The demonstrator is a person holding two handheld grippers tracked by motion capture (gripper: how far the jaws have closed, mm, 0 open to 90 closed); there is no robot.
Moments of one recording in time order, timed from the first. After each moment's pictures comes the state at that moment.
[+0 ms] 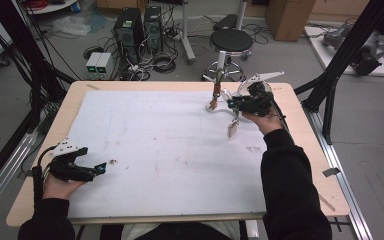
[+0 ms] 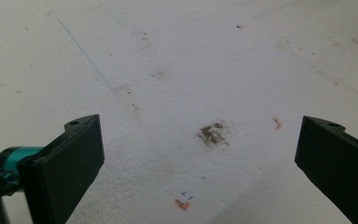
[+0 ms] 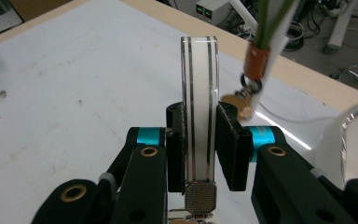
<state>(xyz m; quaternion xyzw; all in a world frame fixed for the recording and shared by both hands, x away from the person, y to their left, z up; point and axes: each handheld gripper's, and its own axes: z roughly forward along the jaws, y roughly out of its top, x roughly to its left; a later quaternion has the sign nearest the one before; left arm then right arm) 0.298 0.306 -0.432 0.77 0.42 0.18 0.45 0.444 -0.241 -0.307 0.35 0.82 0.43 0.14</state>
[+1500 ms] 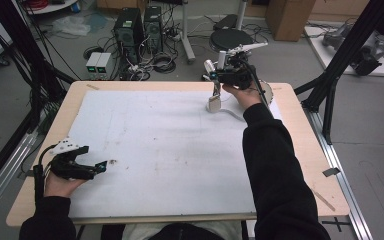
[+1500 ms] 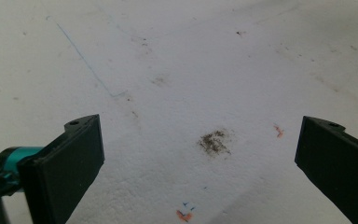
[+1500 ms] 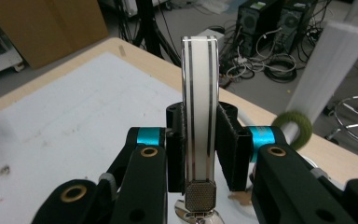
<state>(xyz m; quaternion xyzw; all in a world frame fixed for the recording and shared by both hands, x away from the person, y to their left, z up) 0.304 0.306 -0.432 0.77 0.42 0.18 0.46 0.483 -0.186 -0.254 0.36 0.79 0.47 0.16</state>
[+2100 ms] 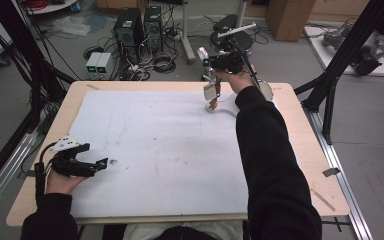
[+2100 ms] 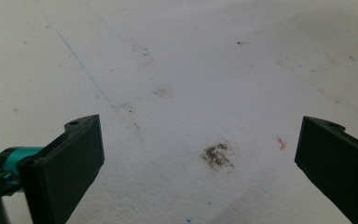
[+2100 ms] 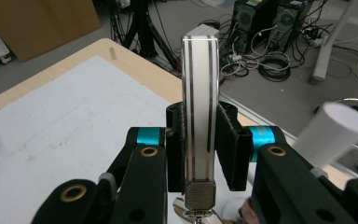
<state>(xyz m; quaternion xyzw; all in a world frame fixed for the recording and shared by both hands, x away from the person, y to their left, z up) 0.311 0.307 -0.432 0.76 0.42 0.18 0.47 0.517 -0.162 -0.229 0.37 0.80 0.45 0.17</state>
